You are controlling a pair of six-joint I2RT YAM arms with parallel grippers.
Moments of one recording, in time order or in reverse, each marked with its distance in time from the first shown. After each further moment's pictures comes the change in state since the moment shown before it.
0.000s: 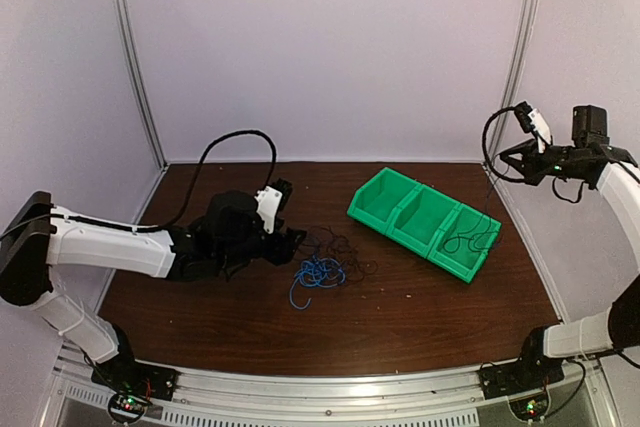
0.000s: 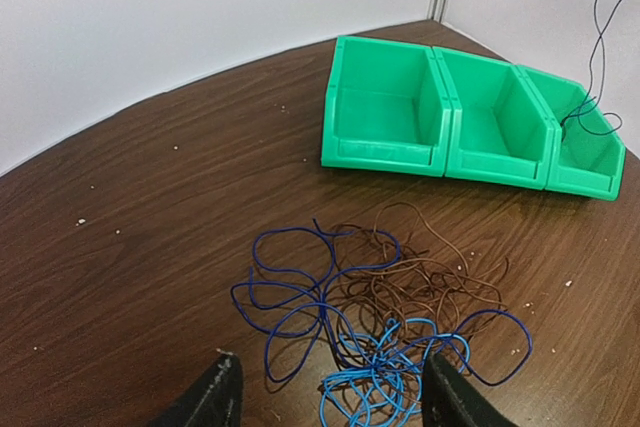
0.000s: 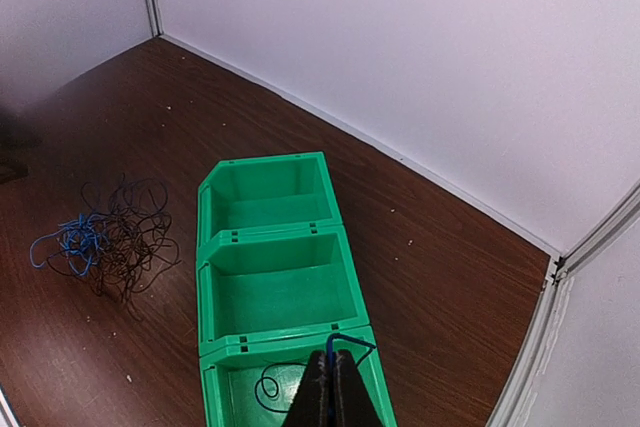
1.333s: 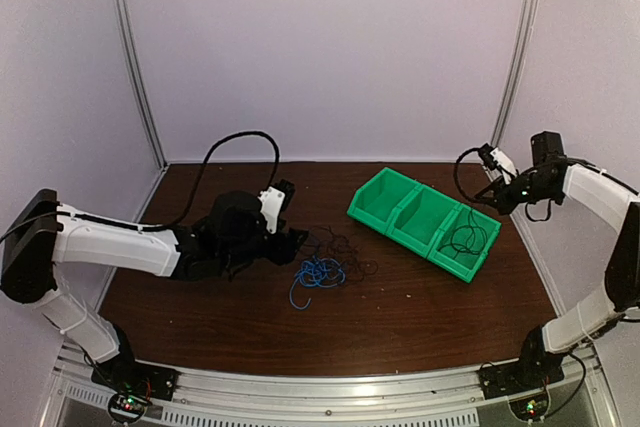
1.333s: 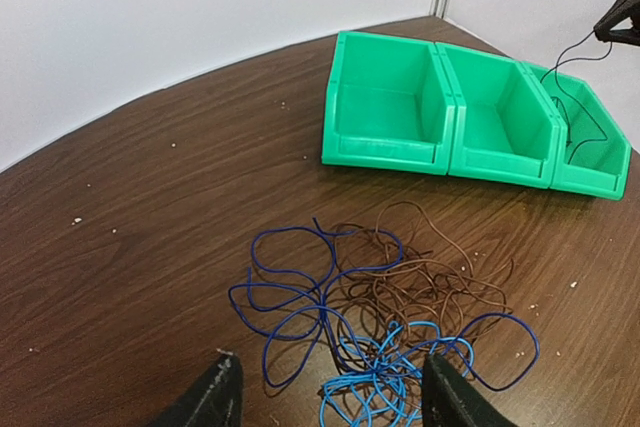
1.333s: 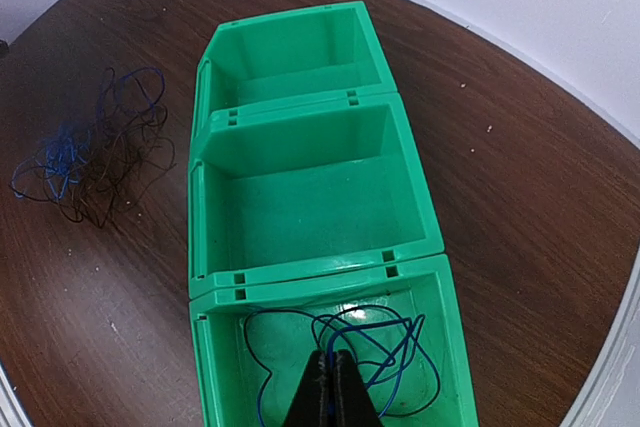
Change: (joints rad) left arm 0.004 0.032 0.014 0.010 0.001 -0.001; right arm 0.109 0.217 -0.109 0.026 0.118 -0.047
